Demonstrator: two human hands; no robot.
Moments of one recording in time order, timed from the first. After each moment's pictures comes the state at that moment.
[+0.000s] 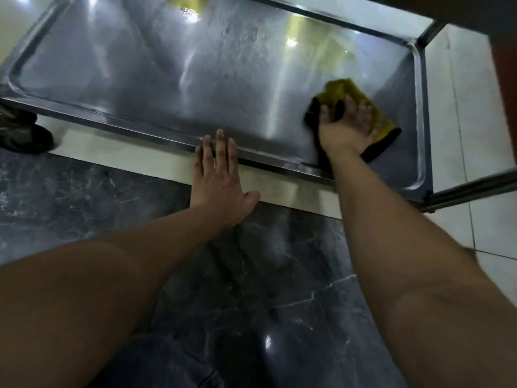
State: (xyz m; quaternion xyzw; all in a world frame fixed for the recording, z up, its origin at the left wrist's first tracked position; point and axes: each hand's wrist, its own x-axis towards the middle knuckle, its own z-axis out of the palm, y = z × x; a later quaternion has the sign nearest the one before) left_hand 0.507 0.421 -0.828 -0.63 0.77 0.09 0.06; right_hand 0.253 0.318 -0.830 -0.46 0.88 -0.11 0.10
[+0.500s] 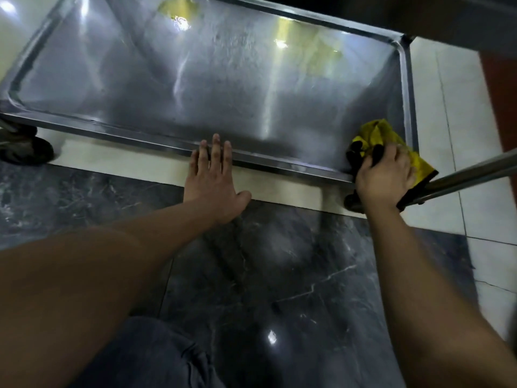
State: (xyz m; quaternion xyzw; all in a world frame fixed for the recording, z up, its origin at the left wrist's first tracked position) left_hand 0.514 0.413 -0.810 -0.60 0.78 0.13 0.10; right_hand 0.197 0.433 -0.829 -0.40 0.90 -0.17 0.02
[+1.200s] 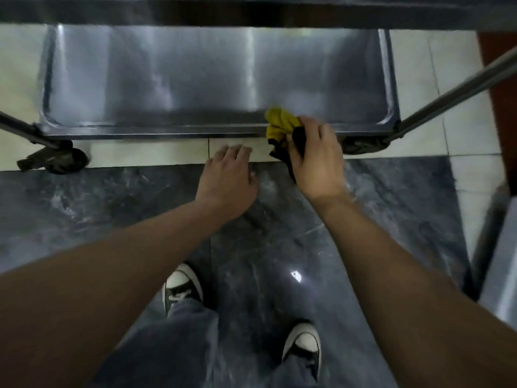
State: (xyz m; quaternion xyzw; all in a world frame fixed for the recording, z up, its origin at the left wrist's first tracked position) left_hand 0.549 0.468 -0.700 -0.51 0.82 0.25 0.05; right_hand 0.369 0.504 -0.718 -0.56 0.79 -0.21 0.10
